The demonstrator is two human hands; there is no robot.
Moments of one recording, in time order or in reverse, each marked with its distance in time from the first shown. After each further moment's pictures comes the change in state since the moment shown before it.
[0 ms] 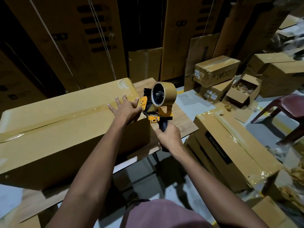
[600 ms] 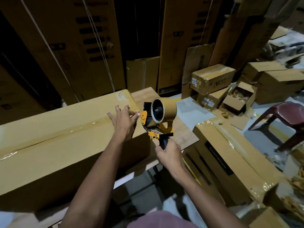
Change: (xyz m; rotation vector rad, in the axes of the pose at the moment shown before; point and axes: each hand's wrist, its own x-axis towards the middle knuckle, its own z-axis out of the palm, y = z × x) left_hand 0.036 -0.018 0.014 -0.003 0.266 0.105; right_hand 0.001 0.002 0.011 -0.088 0.022 -0.008
